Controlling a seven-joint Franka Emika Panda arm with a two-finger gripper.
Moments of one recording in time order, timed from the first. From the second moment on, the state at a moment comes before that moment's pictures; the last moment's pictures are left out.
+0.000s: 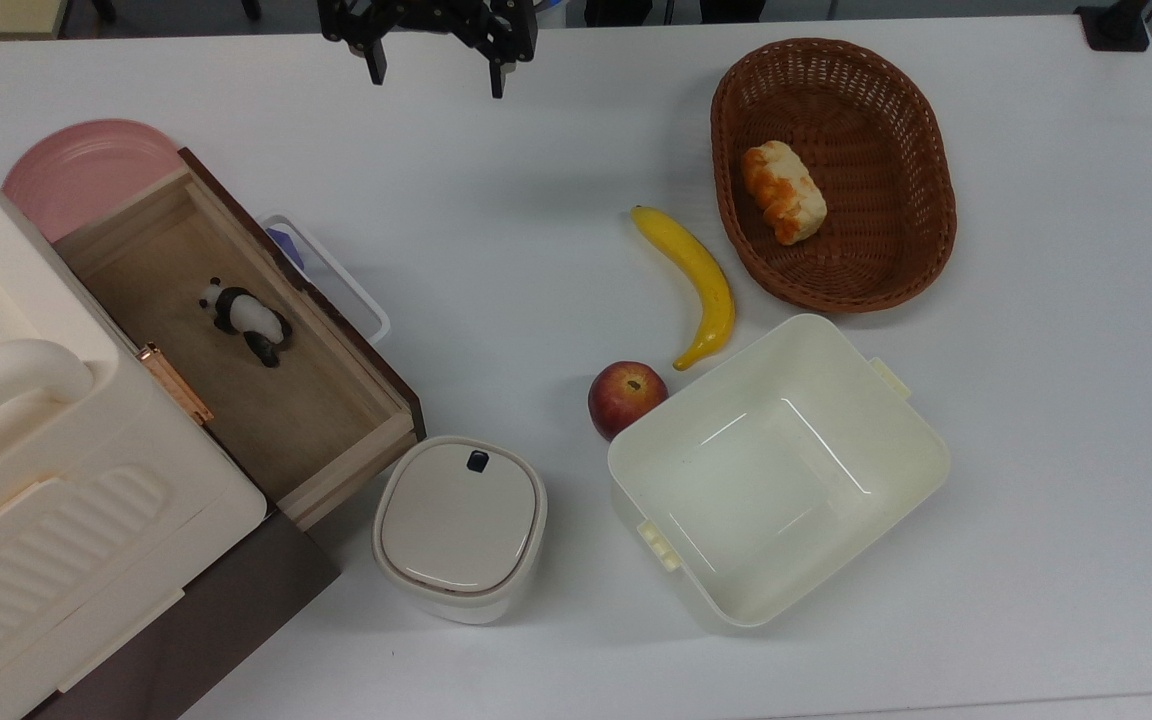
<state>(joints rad) 0.01 0.04 -0.02 -1.61 -0.01 1.67 0.11</state>
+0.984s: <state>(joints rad) 0.01 0.05 -0.01 -1.62 -0.01 1.65 0.11</state>
